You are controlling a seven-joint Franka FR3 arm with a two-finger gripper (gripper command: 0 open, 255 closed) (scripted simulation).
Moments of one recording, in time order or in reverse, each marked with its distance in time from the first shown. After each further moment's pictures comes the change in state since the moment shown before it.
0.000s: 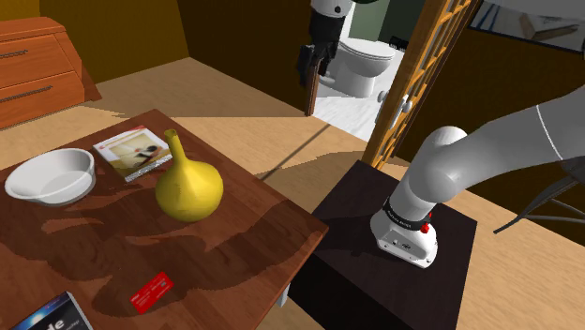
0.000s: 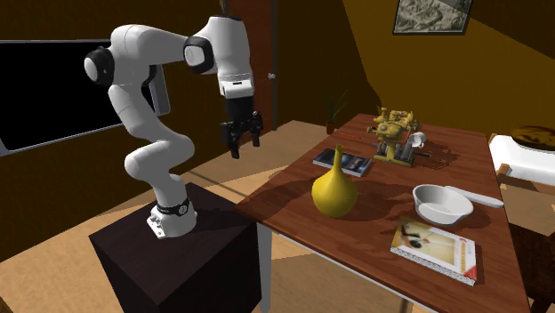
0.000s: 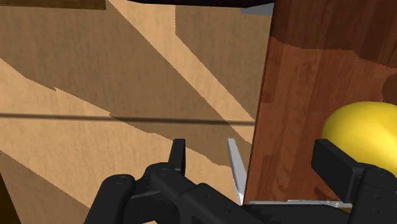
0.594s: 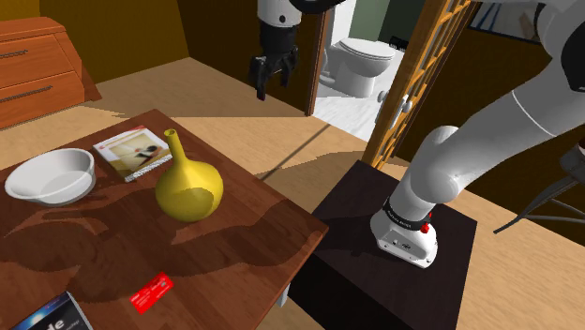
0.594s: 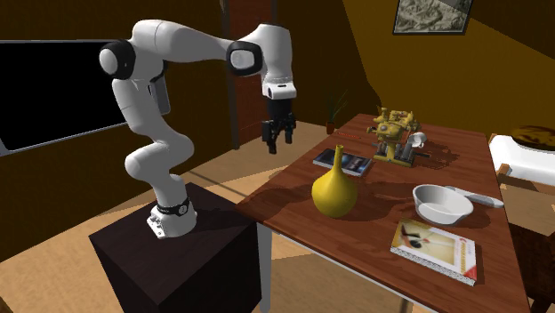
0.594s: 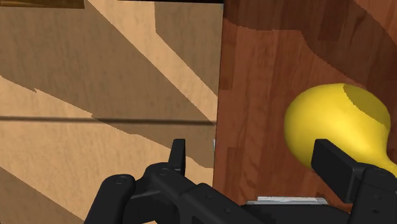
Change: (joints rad) arm 0.040 0.242 0.166 0.171 0.038 0.043 0.204
